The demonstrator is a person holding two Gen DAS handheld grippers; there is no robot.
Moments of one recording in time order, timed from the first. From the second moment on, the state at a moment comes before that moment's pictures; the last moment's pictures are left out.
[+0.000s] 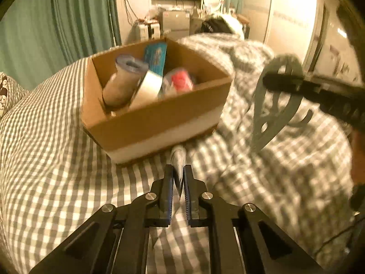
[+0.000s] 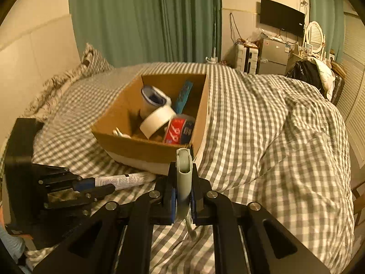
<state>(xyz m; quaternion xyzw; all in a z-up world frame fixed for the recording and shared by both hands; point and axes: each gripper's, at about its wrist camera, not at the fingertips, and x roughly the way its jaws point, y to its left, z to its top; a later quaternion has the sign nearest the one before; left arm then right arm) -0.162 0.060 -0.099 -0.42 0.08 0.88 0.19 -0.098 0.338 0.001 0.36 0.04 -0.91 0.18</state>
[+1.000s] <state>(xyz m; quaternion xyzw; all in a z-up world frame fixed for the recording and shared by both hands) -0.309 0.045 -0.026 -0.45 0.06 0.88 0.12 -0.243 0.264 0.036 0.46 0.04 -0.86 0.23</state>
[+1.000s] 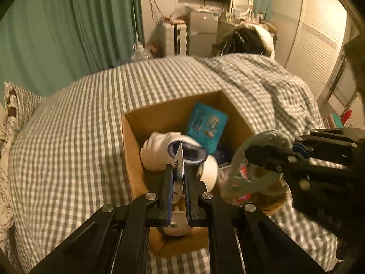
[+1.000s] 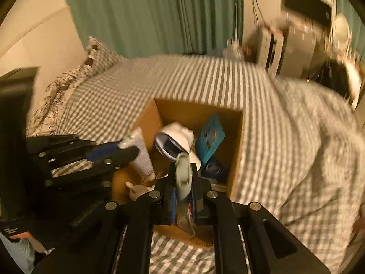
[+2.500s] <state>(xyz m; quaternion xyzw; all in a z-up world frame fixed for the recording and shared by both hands) -0.120 0.019 0.119 -0.11 -0.01 0.99 0.05 -0.051 0.321 0.184 0.12 0.07 -0.99 0.09</state>
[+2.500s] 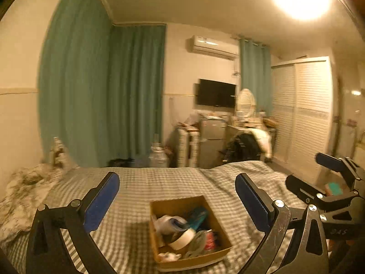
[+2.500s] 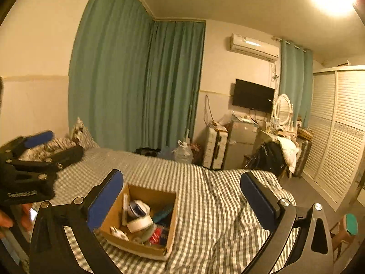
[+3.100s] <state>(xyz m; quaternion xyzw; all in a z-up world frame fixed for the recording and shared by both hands) -0.120 0.017 0.023 -0.17 0.00 0.99 -0.02 -0.071 0.320 0.060 0.18 0.04 -0.98 0.07</state>
